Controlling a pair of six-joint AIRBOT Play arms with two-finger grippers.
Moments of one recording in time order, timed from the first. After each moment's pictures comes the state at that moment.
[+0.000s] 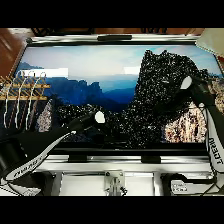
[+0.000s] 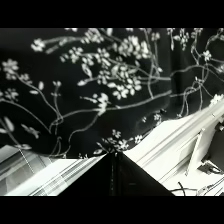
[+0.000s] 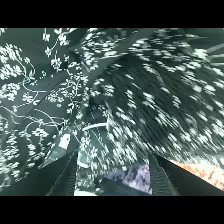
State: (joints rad) left arm -0.81 -1.69 1.17 0.69 -1.05 -1.64; right arm 0.00 -1.53 1.26 -1.38 1.38 1.22
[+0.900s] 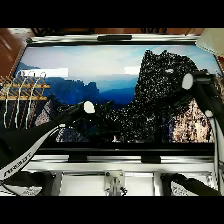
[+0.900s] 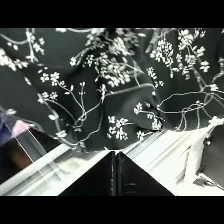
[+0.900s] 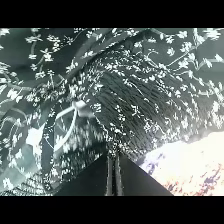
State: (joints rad) left arm -0.67 -1.61 1.19 0.73 -1.04 -1.56; right arm 0.10 -1.28 1.26 -1.59 1.34 1.40
